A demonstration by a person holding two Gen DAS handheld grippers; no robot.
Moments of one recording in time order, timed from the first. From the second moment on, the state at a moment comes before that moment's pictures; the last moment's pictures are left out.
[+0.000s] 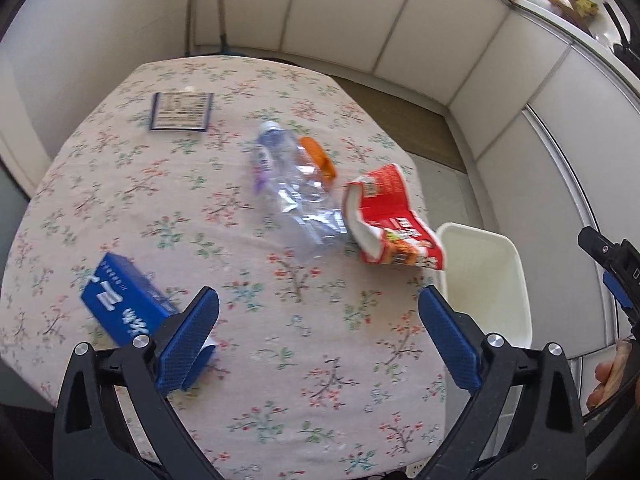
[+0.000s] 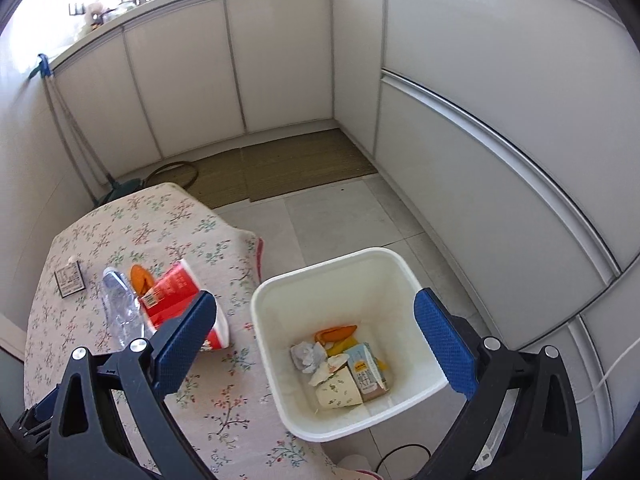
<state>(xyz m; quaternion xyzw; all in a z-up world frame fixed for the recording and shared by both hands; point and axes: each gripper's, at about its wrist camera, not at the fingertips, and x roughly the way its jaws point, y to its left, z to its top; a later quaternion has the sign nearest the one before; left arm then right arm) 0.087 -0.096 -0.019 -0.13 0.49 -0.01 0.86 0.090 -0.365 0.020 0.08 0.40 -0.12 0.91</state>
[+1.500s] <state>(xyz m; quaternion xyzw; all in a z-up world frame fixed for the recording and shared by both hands) 0.139 0.075 -0.049 -0.27 0.53 0.01 0.81 0.180 -0.311 -0.078 0.31 0.54 -0.03 0.78</state>
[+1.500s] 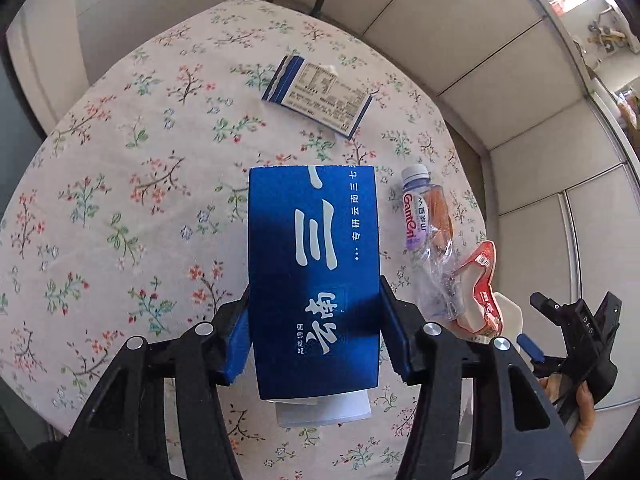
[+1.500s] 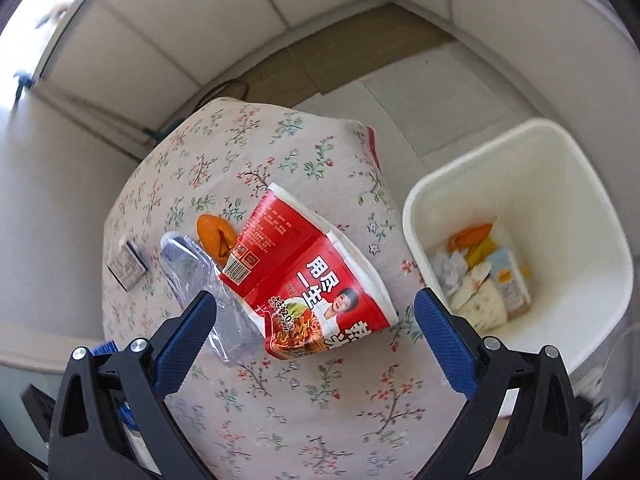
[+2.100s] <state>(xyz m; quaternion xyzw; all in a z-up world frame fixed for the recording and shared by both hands) 0.148 0.084 -0.051 -0.27 0.52 -0.04 0.81 0.173 -0.298 -0.148 0.48 0.53 -0.07 0.70</state>
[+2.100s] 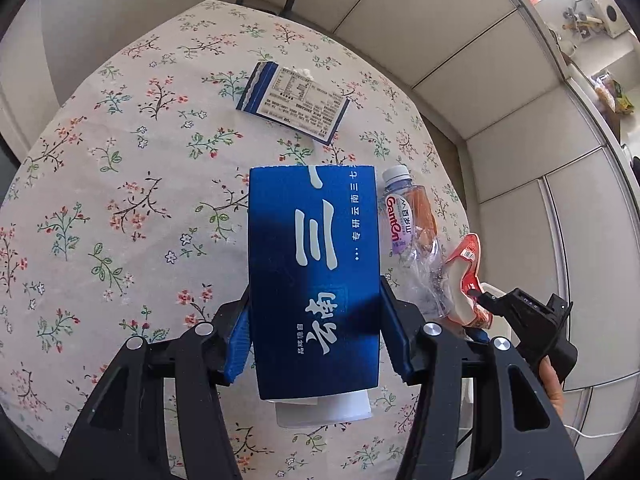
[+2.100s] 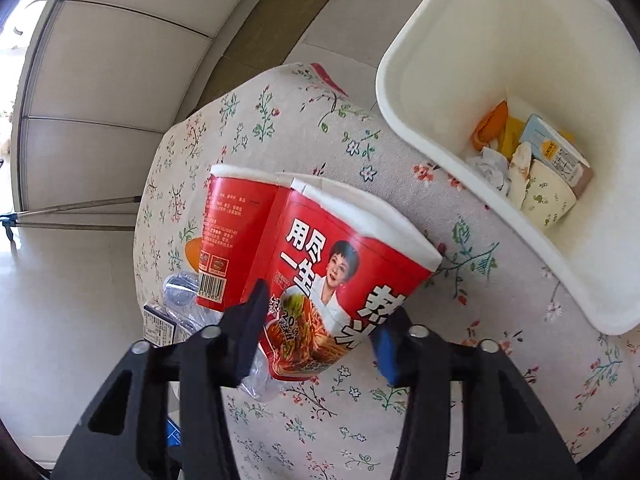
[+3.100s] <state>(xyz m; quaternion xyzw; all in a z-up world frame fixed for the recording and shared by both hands) 0.142 0.080 -0.043 -0.26 0.51 -0.04 0.82 0.173 -0.253 -0.030 0.23 0.41 -0.04 0.88</state>
